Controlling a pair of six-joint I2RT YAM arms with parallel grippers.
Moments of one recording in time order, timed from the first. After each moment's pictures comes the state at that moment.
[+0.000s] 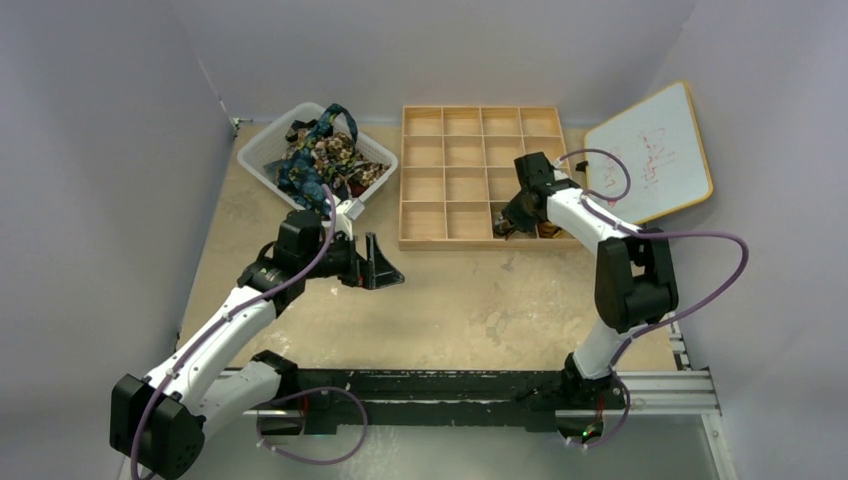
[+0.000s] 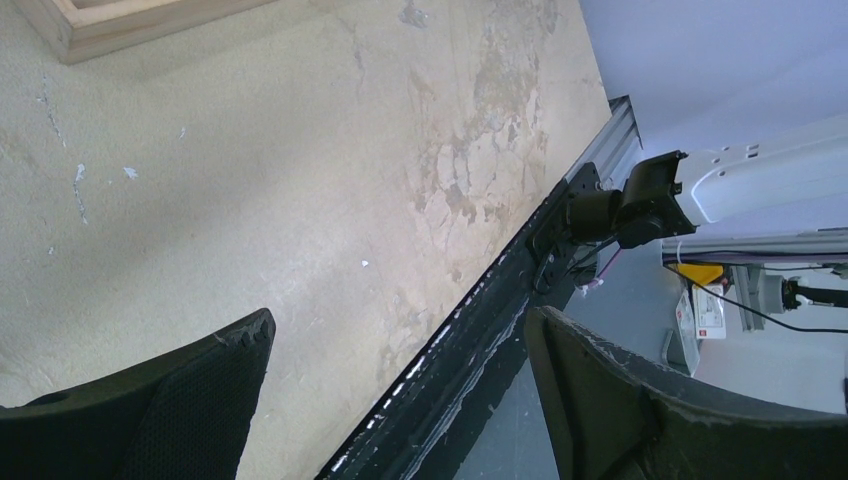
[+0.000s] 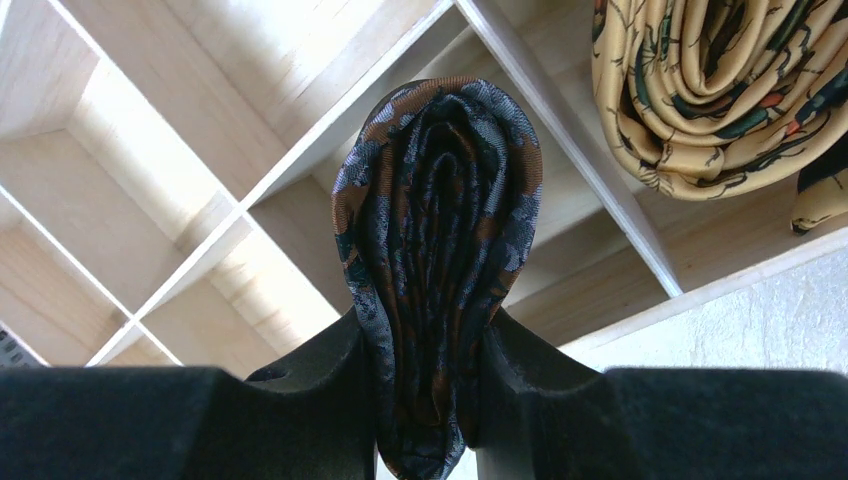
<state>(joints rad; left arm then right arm) -0.42 0.95 0.68 -0.29 0.63 -0.51 0.26 1.72 1.20 -0.55 0.17 1.00</state>
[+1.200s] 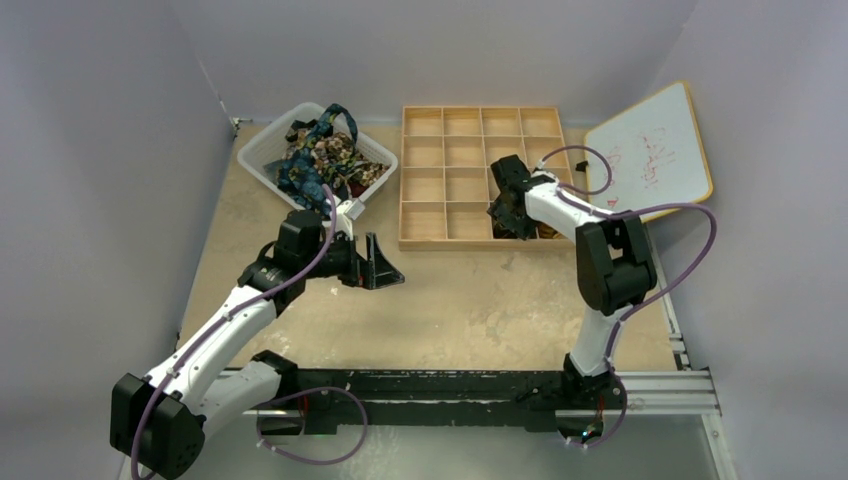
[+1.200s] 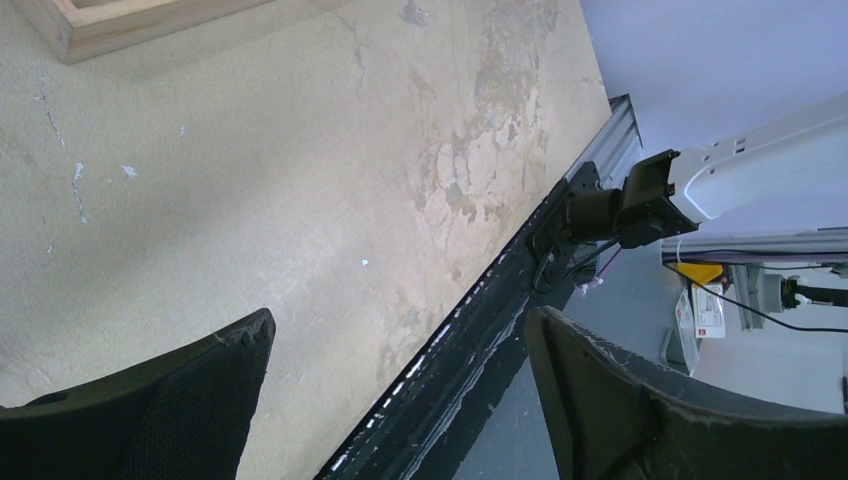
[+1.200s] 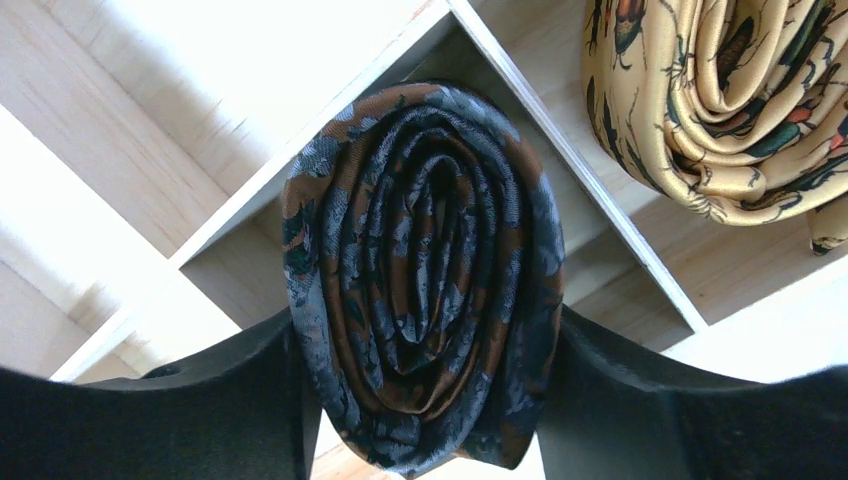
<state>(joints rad) -0.42 0.96 0.68 -0.29 0.63 -0.51 0.34 1.87 1.29 -0.62 0.38 1.01</state>
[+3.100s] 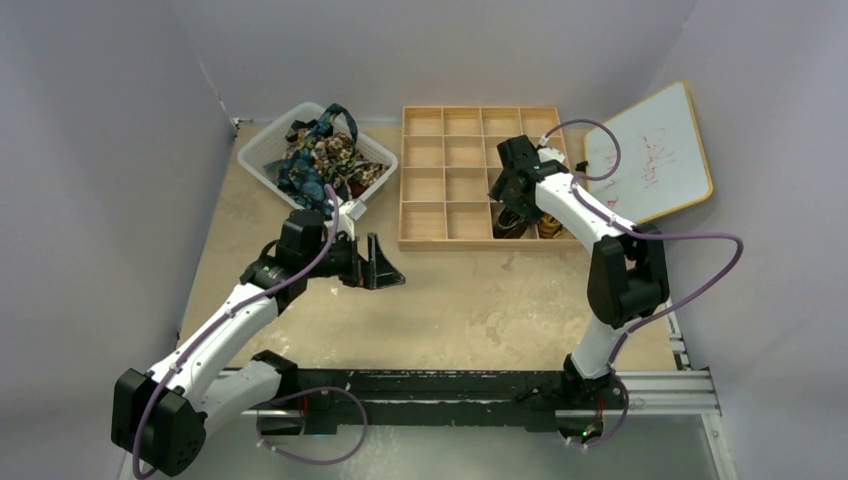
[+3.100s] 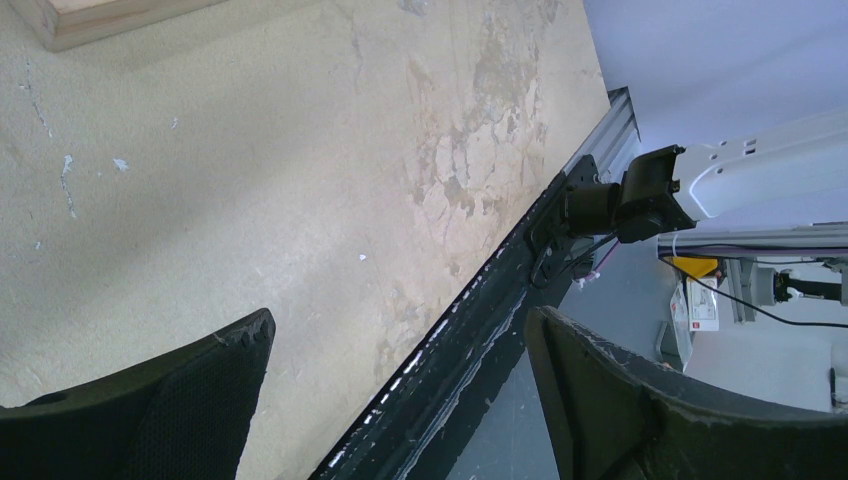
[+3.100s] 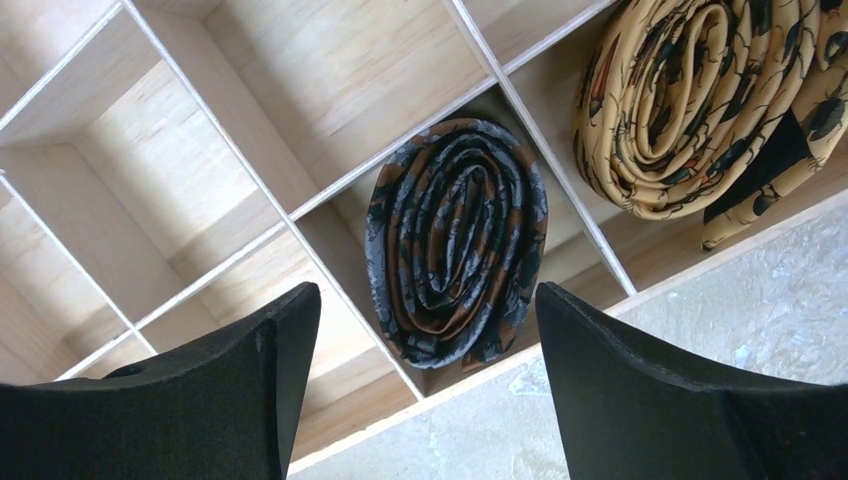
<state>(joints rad) -0.42 0.98 0.68 -0.29 0.65 -0.51 0.34 1.76 1.40 -0.72 0.39 0.88</state>
